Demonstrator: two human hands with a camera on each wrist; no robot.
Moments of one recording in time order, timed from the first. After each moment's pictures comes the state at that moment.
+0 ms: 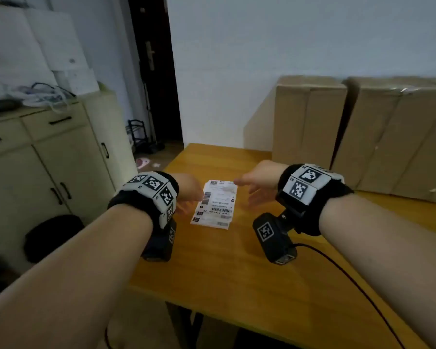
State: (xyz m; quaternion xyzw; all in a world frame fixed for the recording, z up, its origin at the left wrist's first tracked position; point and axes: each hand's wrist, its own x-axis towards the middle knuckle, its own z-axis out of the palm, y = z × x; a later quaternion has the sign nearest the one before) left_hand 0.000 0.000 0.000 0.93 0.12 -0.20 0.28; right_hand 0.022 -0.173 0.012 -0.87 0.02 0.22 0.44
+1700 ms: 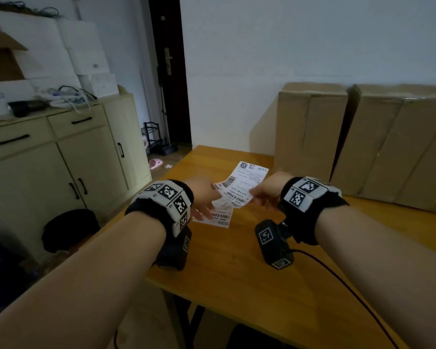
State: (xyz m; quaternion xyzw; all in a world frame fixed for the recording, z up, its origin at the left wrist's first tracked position) left_hand -0.024 -0.035 0.000 0.93 0.07 -0.17 0.32; right_hand 0.010 -0.201 0.005 -0.86 0.04 0.18 0.47
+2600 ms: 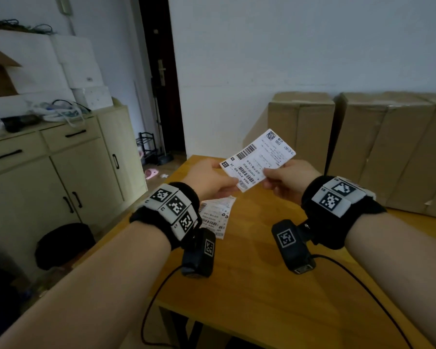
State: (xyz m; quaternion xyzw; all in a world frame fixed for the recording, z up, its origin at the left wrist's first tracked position) left_hand -0.024 -0.060 0.028 0.80 0.02 -0.01 0.61; right_hand 0.007 -0.234 0.027 -0.74 0.03 0.07 0.67
